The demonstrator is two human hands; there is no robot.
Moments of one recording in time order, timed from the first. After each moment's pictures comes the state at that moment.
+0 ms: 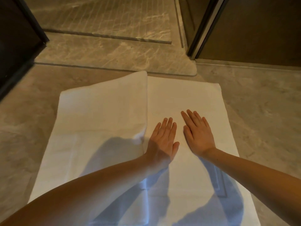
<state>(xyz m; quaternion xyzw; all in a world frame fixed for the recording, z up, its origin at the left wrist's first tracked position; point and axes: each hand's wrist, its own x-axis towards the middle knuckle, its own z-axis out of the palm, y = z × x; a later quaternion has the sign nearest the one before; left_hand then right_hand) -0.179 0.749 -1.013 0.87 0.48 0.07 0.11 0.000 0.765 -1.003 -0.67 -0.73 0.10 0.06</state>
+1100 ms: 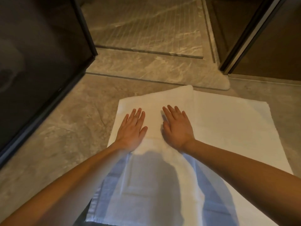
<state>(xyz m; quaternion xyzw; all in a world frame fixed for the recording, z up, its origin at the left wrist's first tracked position) -0.384 0.806 -1.014 0.77 0.63 0.01 0.08 -0.179 0.817 -0.972 -0.59 -0.79 0.13 0.08</state>
